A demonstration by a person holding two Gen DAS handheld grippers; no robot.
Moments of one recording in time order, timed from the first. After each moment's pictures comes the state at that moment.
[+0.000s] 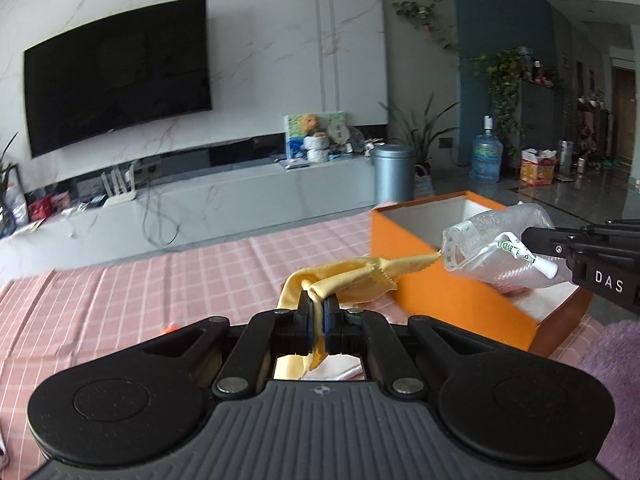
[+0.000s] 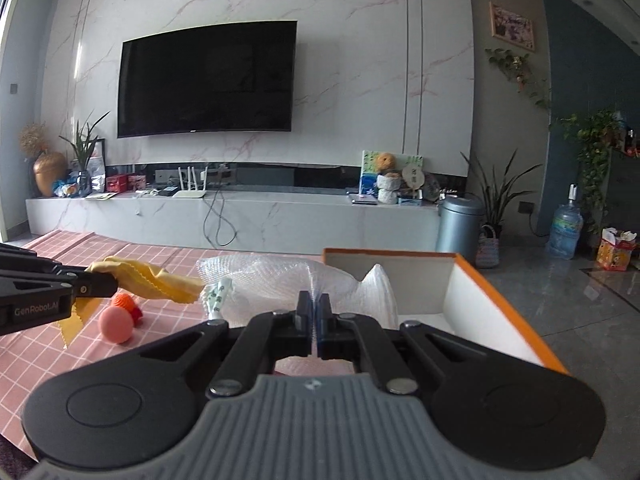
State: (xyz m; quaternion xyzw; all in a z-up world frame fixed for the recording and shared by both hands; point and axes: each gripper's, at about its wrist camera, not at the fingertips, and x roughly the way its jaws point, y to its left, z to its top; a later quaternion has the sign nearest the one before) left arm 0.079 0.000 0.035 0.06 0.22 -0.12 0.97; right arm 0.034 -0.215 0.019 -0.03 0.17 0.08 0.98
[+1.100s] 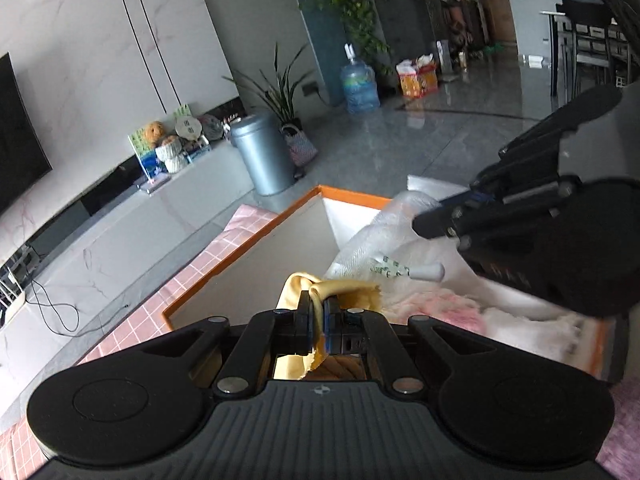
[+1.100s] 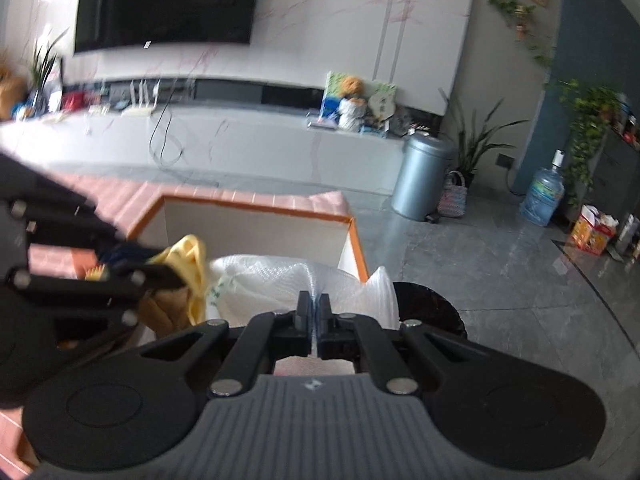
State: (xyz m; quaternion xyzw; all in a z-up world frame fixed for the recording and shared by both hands) left arm 0.218 -0.193 -0.009 0.23 0.26 -0.28 0.90; right arm 0.196 -0.344 0.014 -0.09 0.29 0.05 0.95
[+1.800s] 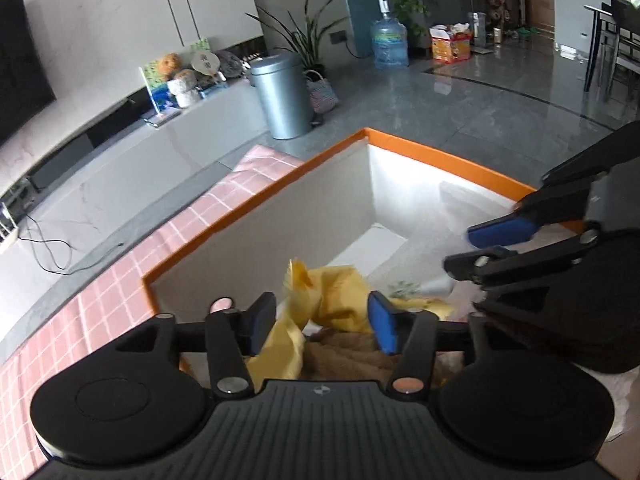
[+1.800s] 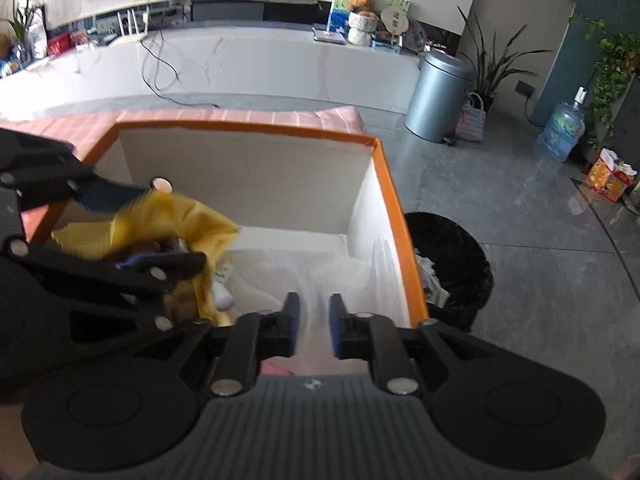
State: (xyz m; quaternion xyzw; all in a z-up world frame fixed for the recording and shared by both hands) left arm 0.267 -0.189 -0.030 0.20 0.34 -0.24 0.89; right arm 0.273 -0.334 -0.034 -0.09 0.42 0.04 0.90
